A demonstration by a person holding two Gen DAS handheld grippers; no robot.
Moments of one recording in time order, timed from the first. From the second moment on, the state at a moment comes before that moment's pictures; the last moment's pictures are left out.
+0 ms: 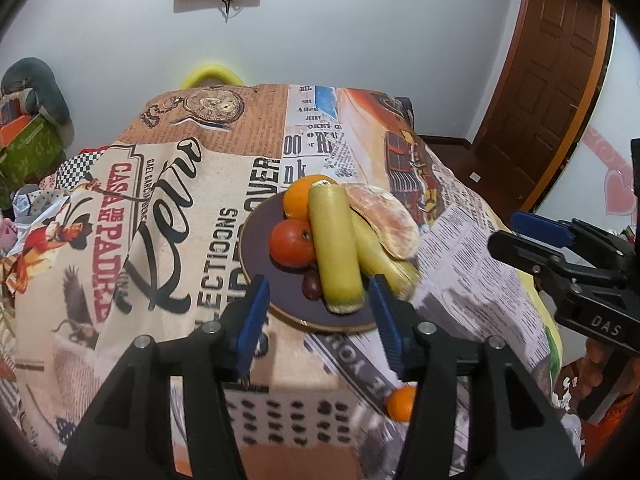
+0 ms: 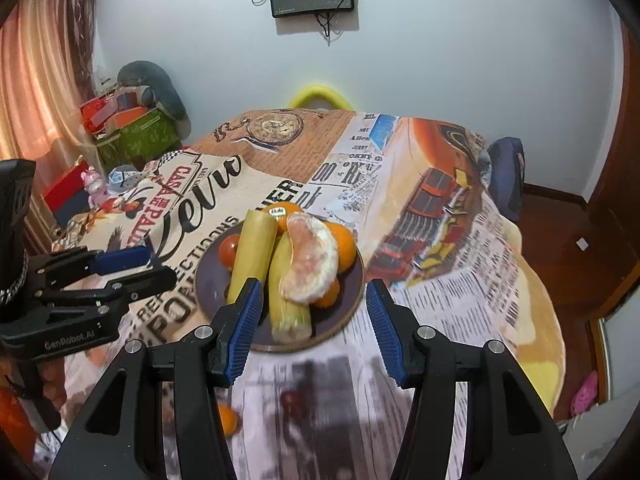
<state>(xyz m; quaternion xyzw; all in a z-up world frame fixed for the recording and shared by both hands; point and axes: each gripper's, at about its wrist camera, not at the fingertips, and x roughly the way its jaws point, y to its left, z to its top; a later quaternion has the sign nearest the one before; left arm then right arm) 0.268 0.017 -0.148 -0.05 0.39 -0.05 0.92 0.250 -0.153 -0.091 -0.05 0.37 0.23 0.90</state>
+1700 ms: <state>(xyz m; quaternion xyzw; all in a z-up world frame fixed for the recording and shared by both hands) 0.237 0.017 -0.221 -0.07 0.46 -0.06 0.89 0.228 -0.145 -0.197 -0.08 0.48 0.25 0.84</state>
